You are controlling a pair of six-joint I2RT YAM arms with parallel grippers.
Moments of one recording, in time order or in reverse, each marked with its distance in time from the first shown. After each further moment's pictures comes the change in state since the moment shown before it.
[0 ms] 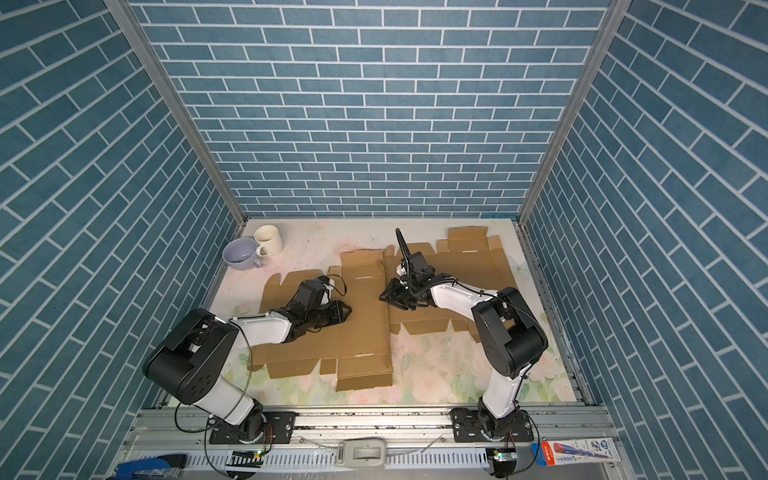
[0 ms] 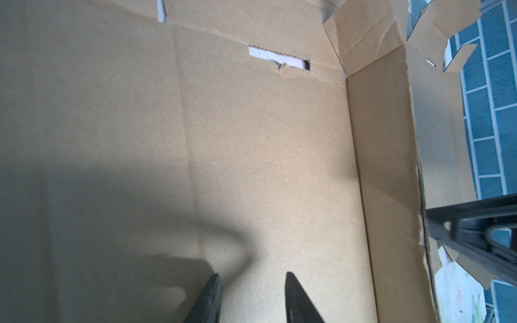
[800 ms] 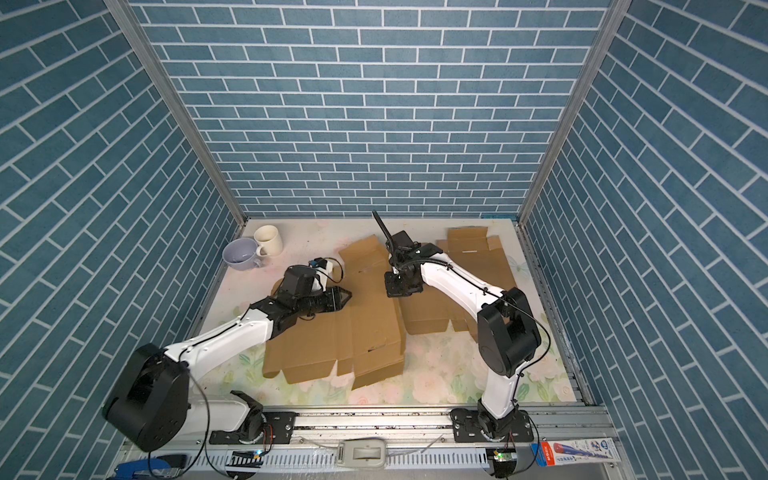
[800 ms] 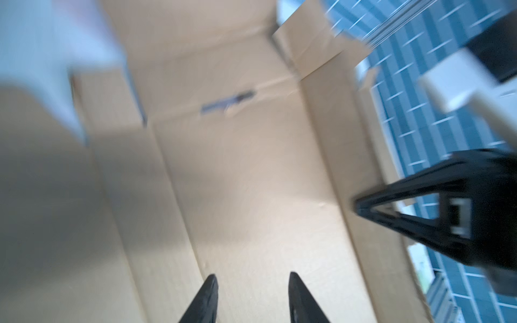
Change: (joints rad) left arm 0.010 -0.296 0.159 -0.276 0.047 0.104; right arm 0.054 0.030 0.492 -0.737 0.343 -0.485
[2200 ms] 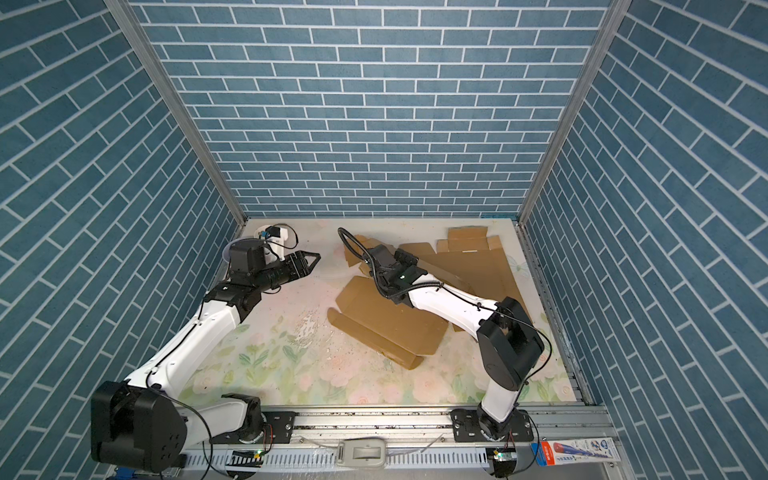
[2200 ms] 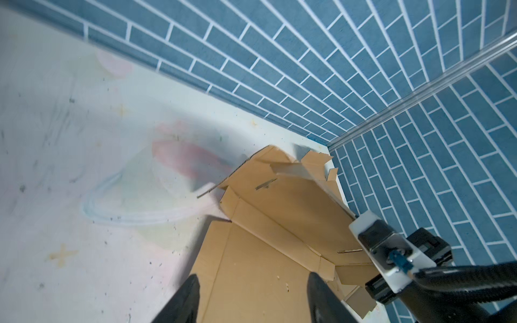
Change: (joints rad) left arm 0.317 -0.076 0.187 -0.100 0.169 0.009; right arm 0.195 -0.092 -0.255 0.572 0.936 -1.035
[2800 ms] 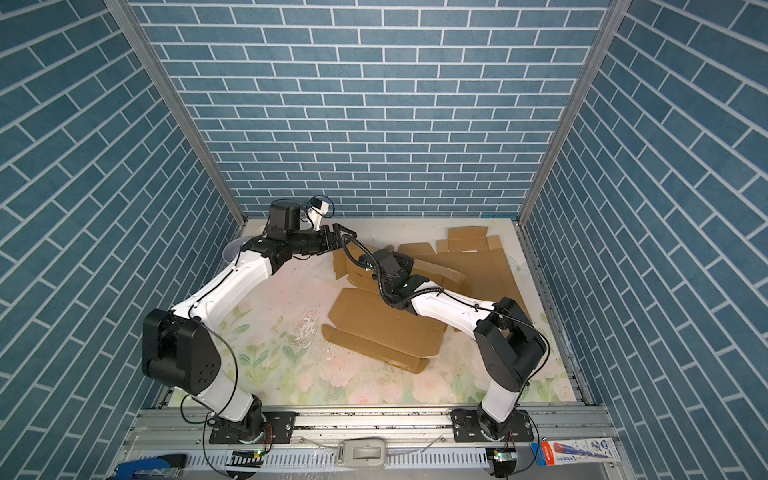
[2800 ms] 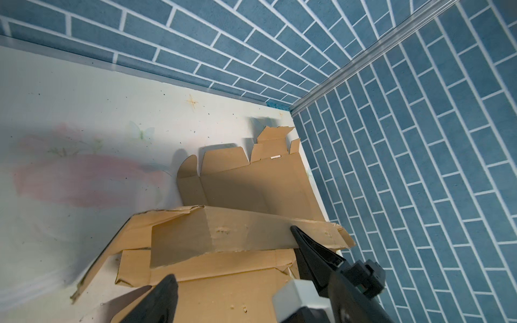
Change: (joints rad) left arm -0.134 0.418 0.467 -0.160 0.136 0.042; right arm -0.014 0.011 -0.099 0.264 -0.084 -0.163
